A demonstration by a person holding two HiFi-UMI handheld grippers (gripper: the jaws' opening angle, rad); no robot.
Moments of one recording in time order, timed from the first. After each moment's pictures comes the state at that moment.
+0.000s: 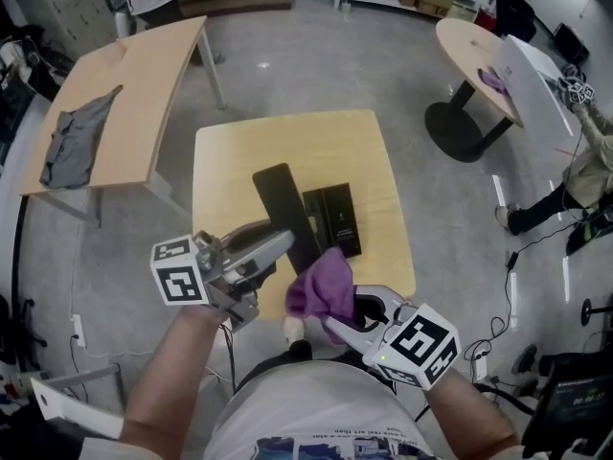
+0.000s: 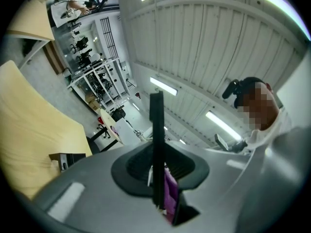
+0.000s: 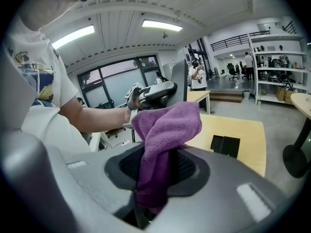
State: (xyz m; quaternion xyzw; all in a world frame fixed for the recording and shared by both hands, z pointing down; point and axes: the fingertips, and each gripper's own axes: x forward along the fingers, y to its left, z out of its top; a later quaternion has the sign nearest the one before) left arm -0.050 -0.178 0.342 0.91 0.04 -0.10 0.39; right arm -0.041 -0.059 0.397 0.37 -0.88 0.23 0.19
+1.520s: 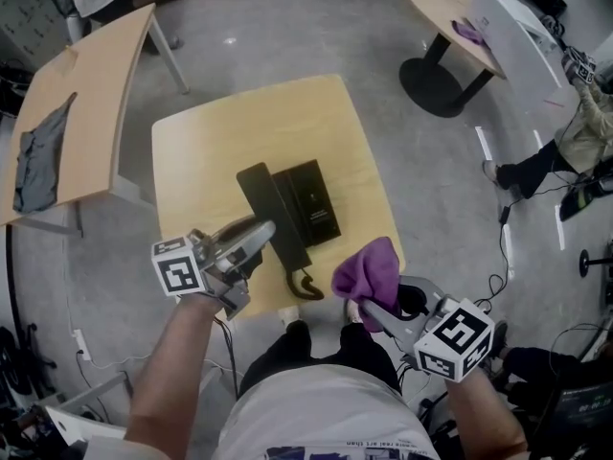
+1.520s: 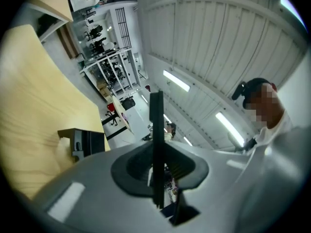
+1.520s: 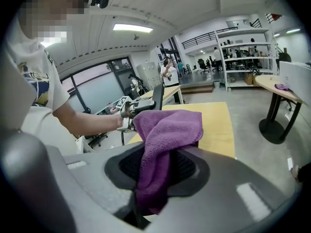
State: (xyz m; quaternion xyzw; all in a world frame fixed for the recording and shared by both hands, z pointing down) left arm -0.016 -0.194 0.440 0.89 0.04 -0.05 0.46; right arm 0.060 -0.024 0.432 0.48 -0.81 0.29 0.18
